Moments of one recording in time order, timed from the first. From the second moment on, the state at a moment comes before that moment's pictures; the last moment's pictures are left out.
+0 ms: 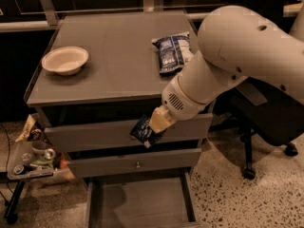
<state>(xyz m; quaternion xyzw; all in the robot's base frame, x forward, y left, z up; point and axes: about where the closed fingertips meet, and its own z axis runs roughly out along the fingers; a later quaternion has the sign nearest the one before) 0.450 -0.033 0.845 -0.36 0.90 0.19 0.15</state>
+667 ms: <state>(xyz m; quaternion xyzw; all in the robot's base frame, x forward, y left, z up) 0.441 -0.027 0.815 -0.36 0.90 0.21 0.14</state>
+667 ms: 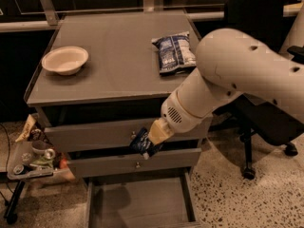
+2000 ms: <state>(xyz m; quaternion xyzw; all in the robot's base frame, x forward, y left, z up) 0.431 -0.013 0.619 -0.28 0.91 0.30 0.07</state>
